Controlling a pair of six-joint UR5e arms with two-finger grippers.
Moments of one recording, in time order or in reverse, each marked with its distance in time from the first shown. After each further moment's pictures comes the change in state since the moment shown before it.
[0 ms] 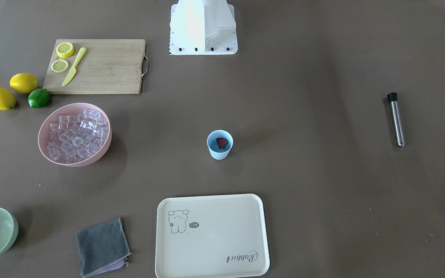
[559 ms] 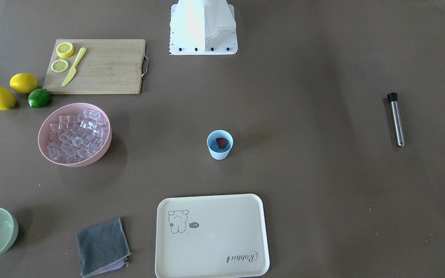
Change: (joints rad) left arm -0.002 0.005 -0.001 -0.035 0.006 0.005; right arm -0.080 0.057 0.002 -0.013 0.003 0.059
